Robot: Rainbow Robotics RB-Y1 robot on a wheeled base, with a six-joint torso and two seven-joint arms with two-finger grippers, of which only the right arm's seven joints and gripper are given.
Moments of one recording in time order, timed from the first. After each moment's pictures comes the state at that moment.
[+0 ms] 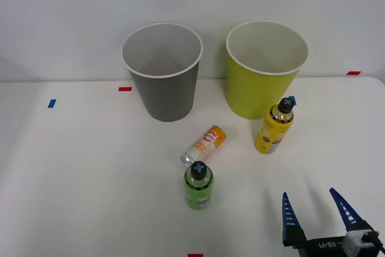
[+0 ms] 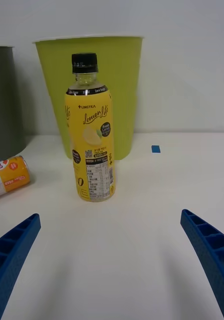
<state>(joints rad) 0.80 -0.11 0.10 -1.89 0.34 -0.55 1.14</state>
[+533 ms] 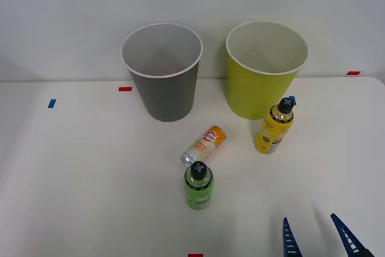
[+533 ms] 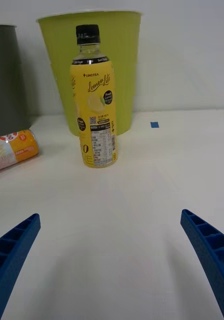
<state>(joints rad) 0.90 -0.01 0.04 -1.83 0.52 -0.69 1.03</state>
